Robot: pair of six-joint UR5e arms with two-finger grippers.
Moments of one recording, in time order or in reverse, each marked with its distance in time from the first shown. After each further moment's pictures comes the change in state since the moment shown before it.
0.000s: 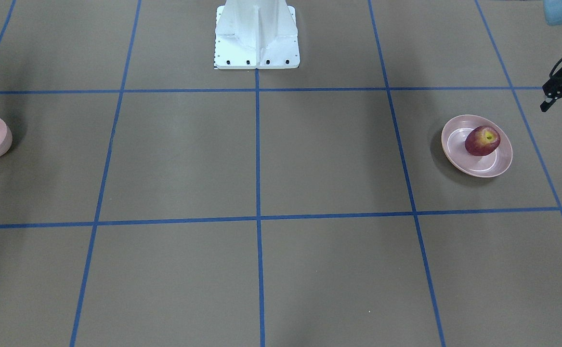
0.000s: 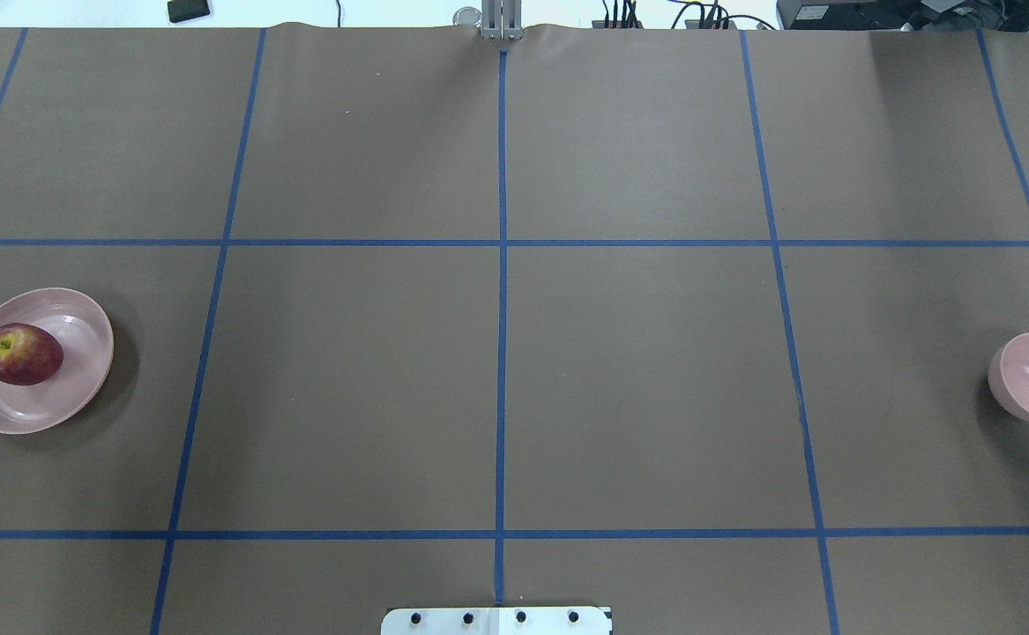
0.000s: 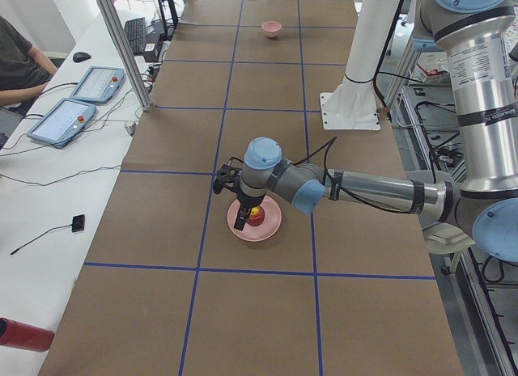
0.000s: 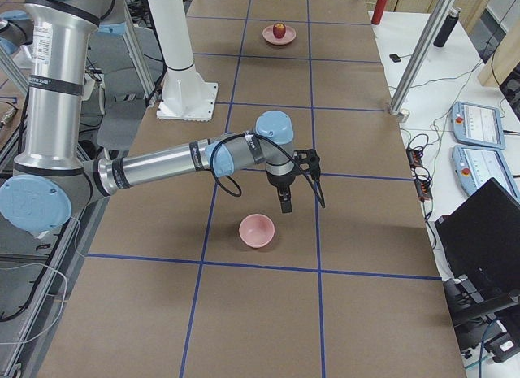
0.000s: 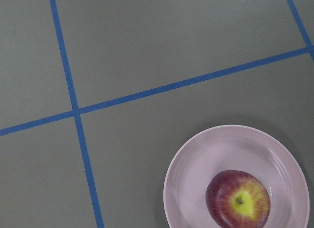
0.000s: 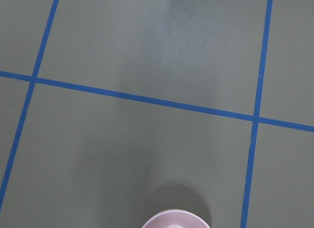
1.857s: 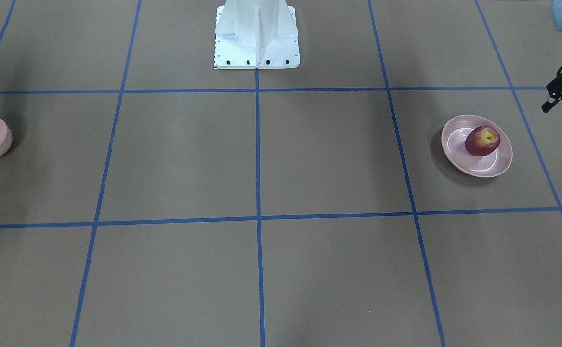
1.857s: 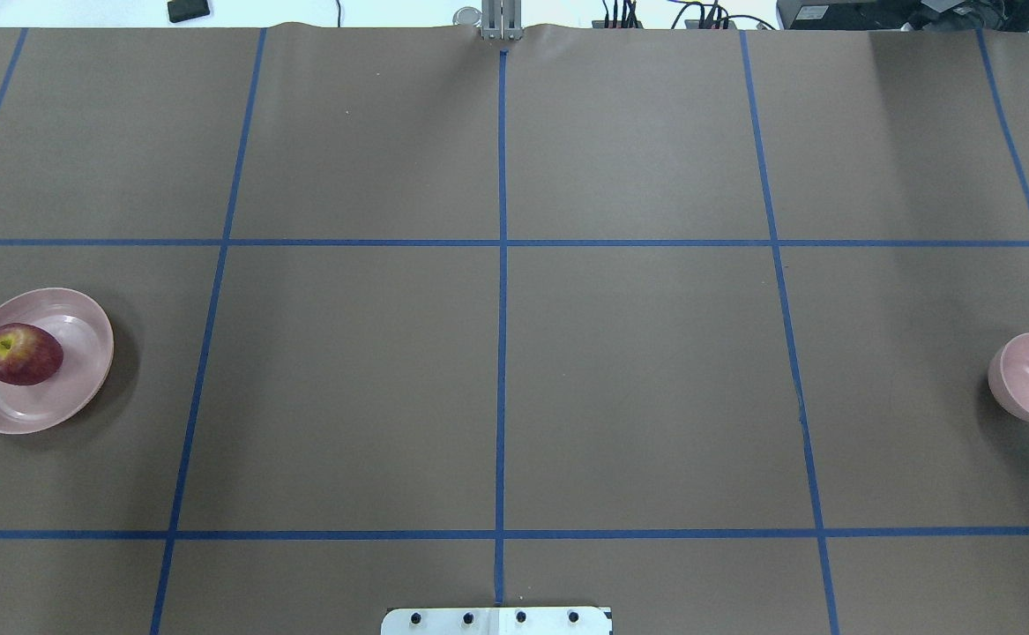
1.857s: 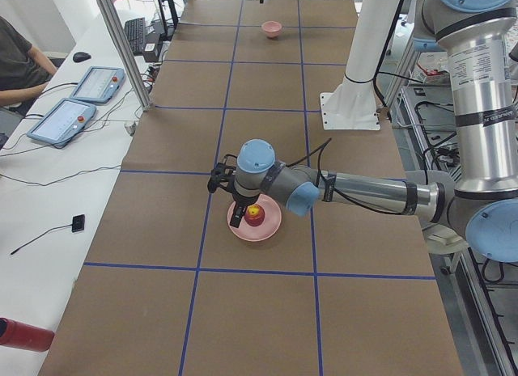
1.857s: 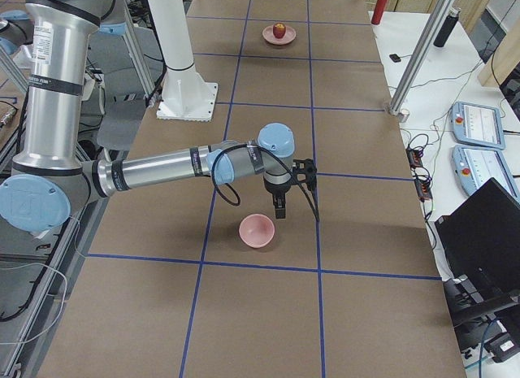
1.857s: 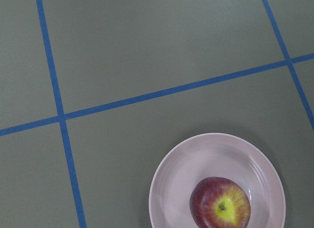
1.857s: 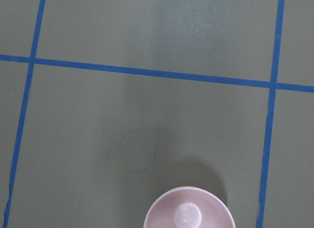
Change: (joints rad) left arm -0.035 -0.046 0.039 -0.014 -0.091 0.008; right arm -0.014 -0.009 -0.047 0.018 0.064 0.010
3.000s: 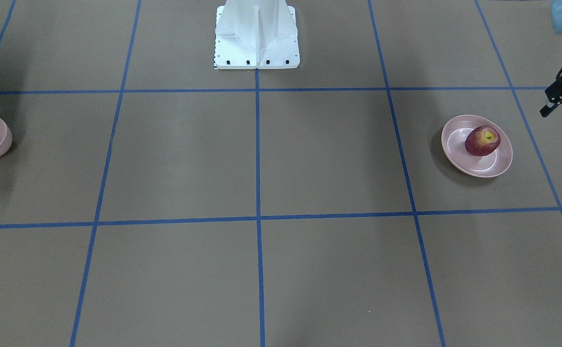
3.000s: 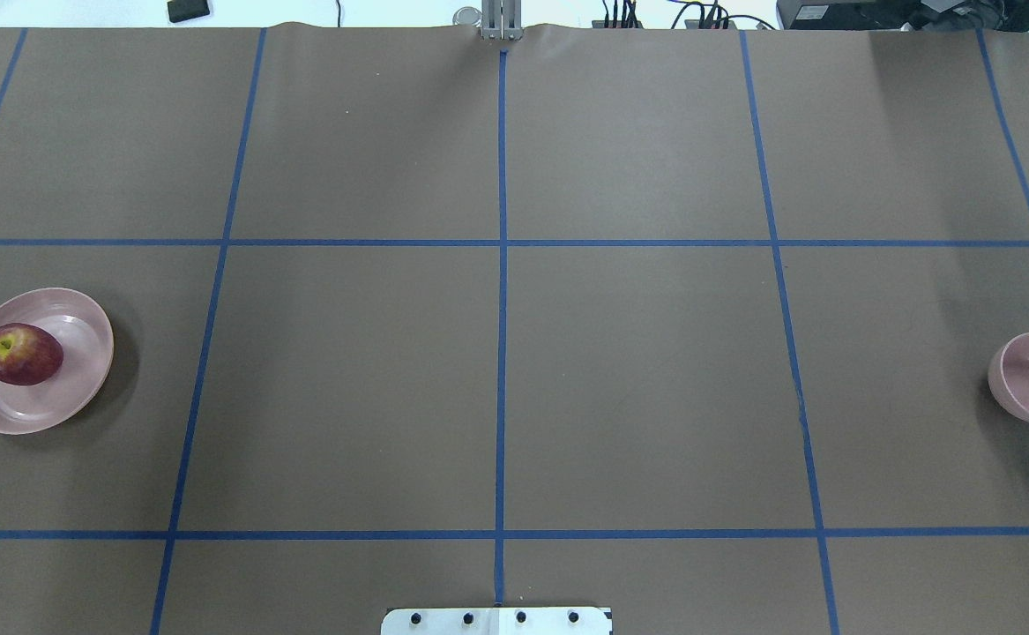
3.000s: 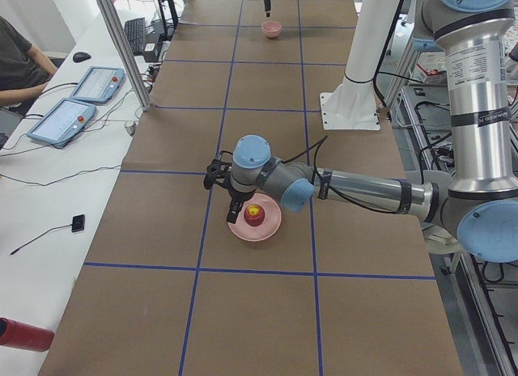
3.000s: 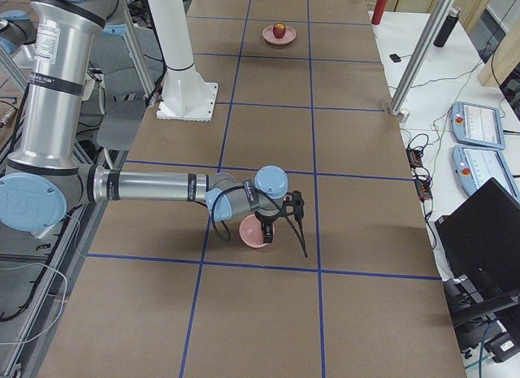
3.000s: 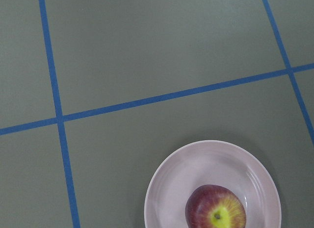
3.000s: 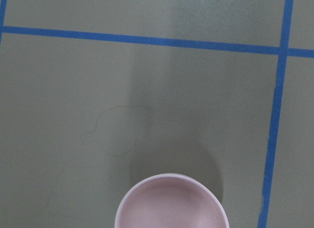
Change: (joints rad) left arm 0.005 -0.040 0.006 0.009 0.002 -0.051; right arm -0.113 -0.048 -0.214 0.210 0.047 0.026
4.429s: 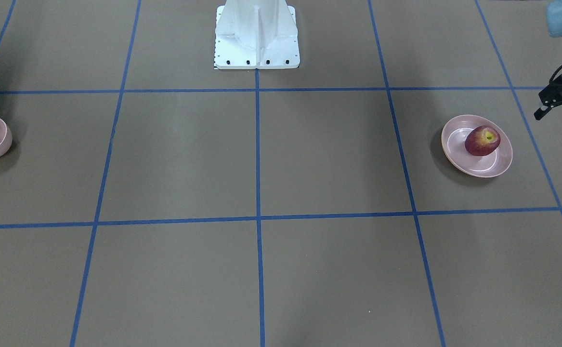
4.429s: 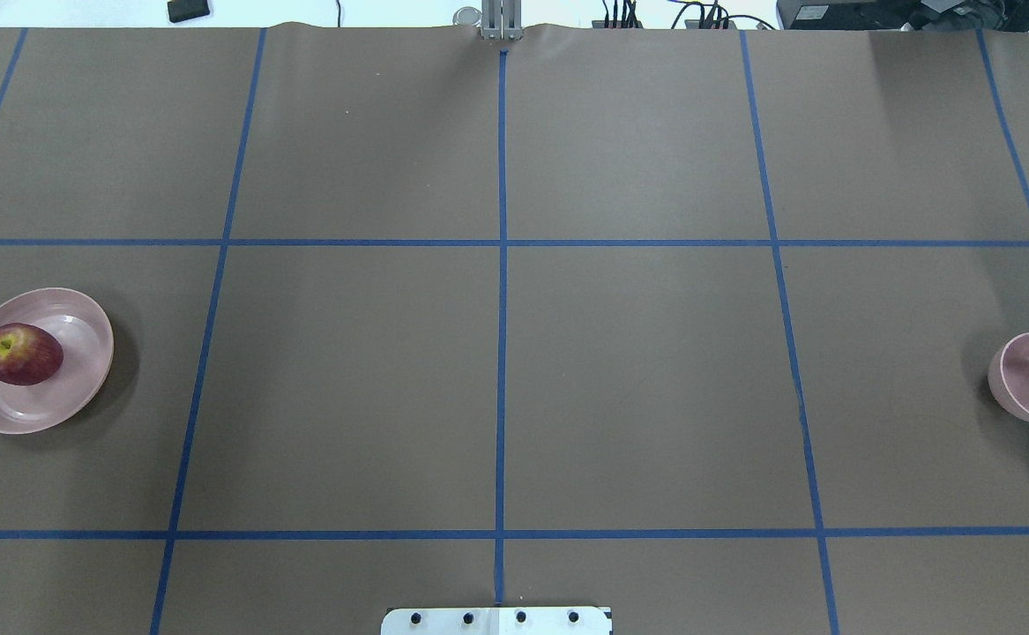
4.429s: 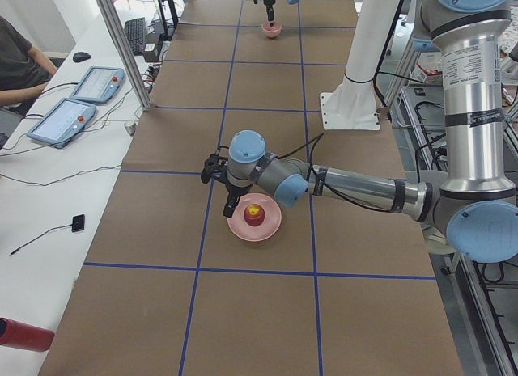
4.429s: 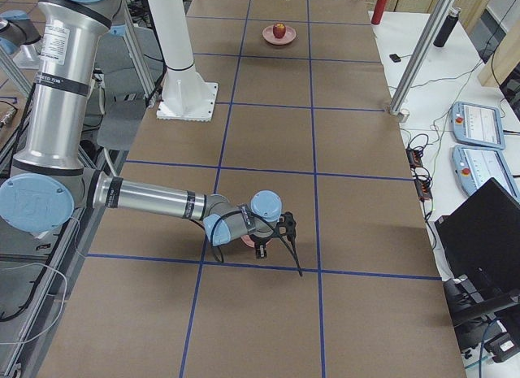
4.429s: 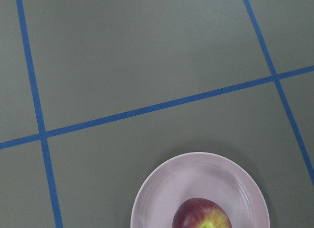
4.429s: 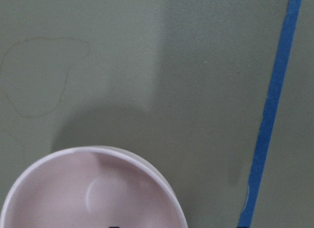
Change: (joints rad) left arm 0.023 -0.001 0.006 0.001 0.009 -0.006; right arm -0.059 -0.001 -0.161 0.171 -0.048 0.007
